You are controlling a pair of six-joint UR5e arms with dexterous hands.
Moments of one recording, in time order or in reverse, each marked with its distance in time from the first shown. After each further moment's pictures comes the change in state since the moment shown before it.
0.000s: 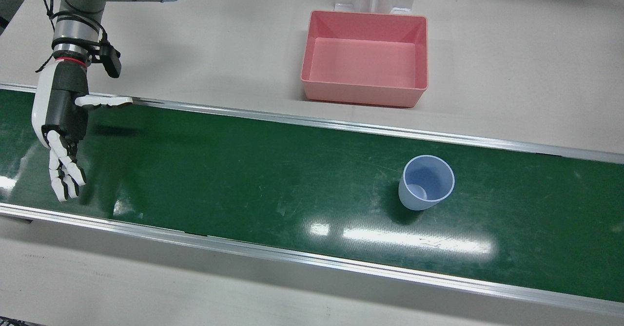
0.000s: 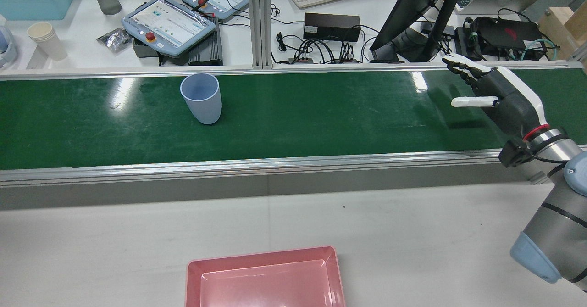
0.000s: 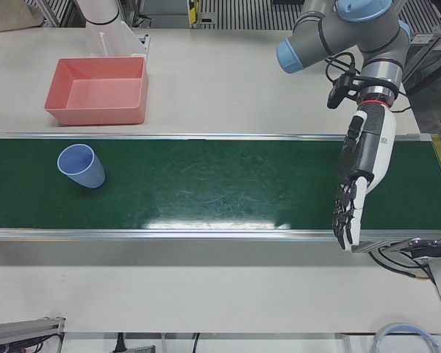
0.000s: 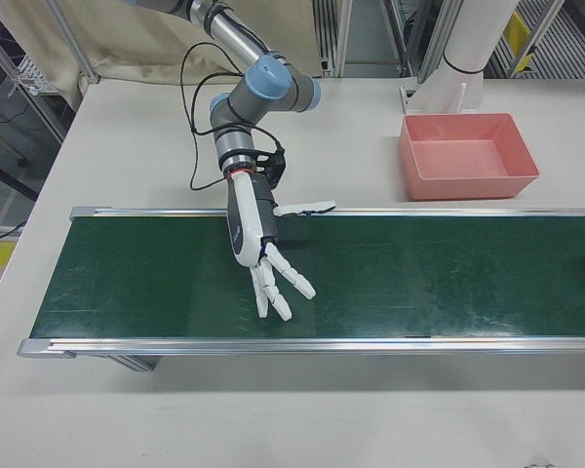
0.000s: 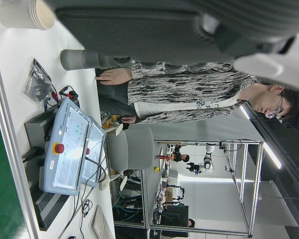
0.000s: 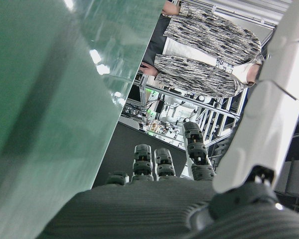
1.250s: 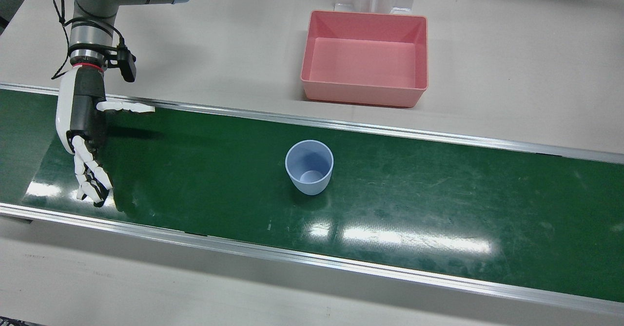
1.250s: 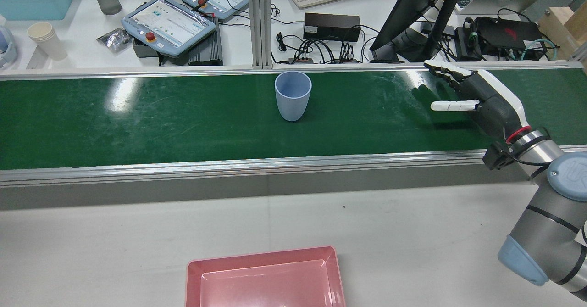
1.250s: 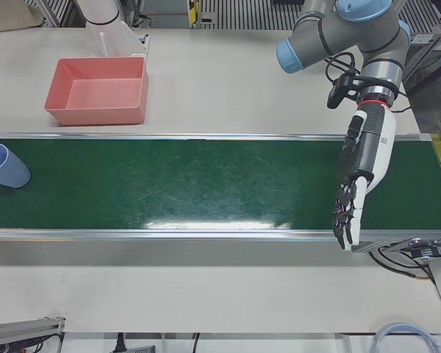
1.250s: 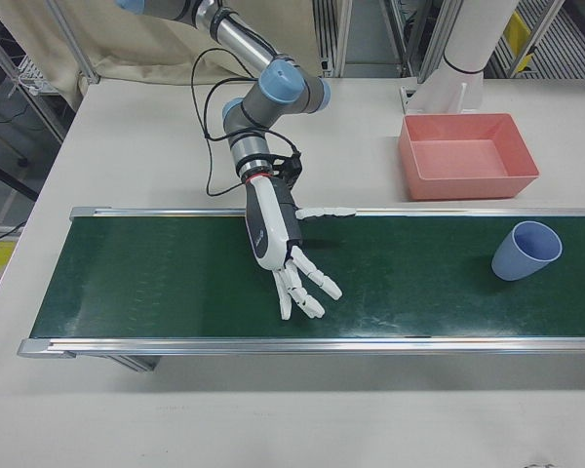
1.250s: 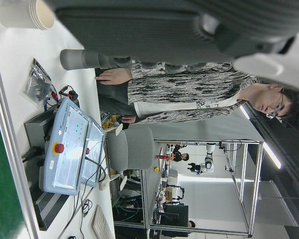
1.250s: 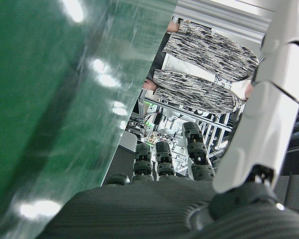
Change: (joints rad) left arm 0.000 0.000 -0.001 0.000 0.000 0.000; right arm -0.040 0.035 -0.005 -0.001 0.002 -0.037
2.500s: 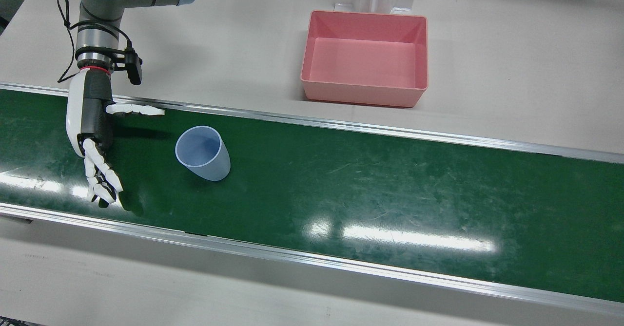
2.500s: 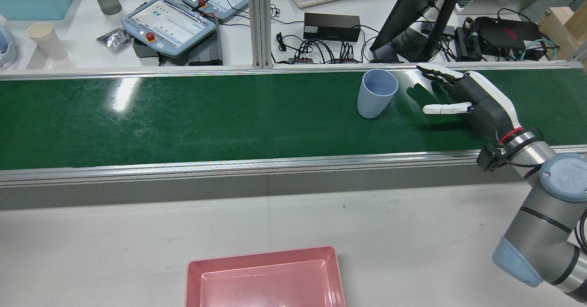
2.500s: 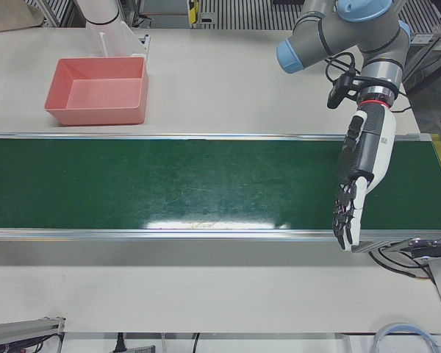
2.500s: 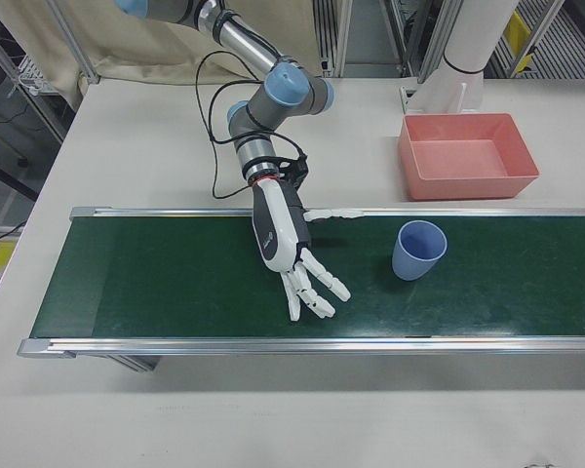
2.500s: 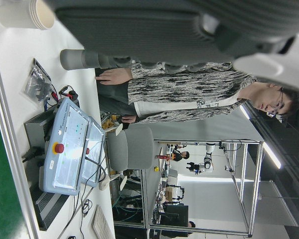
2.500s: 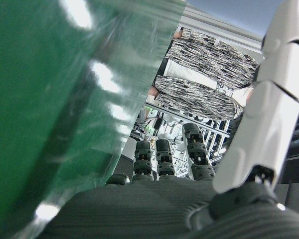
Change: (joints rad) left arm 0.000 0.000 0.001 -0.001 0.000 0.000; right arm -0.017 0.016 -0.008 0.000 0.002 -0.030
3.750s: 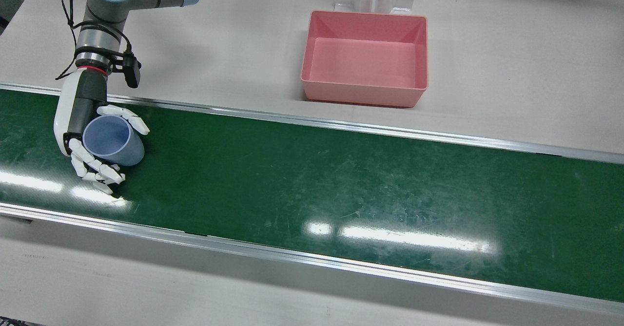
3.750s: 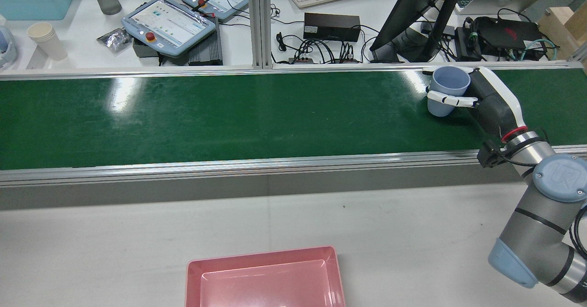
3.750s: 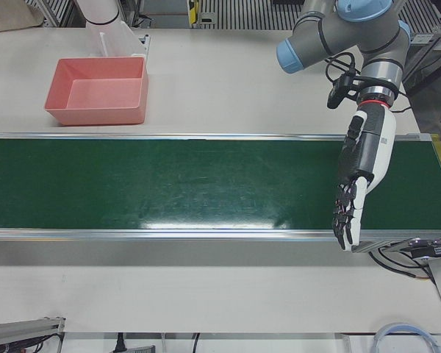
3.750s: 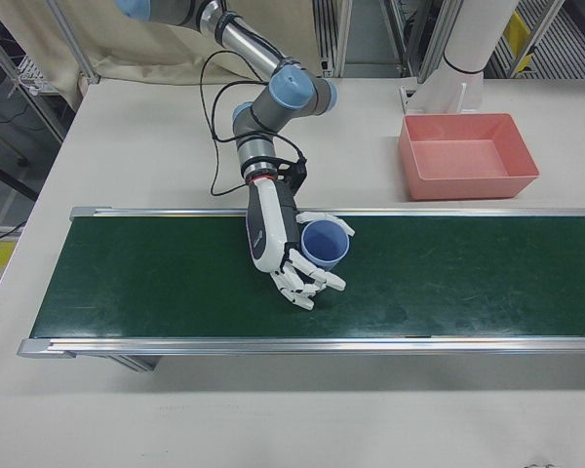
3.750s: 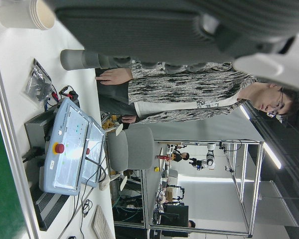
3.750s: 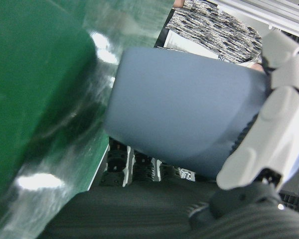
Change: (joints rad) left arm 0.000 0.000 0.000 0.001 0.000 0.000; right arm -0.014 0.012 -0.005 -0.038 0.120 -0.006
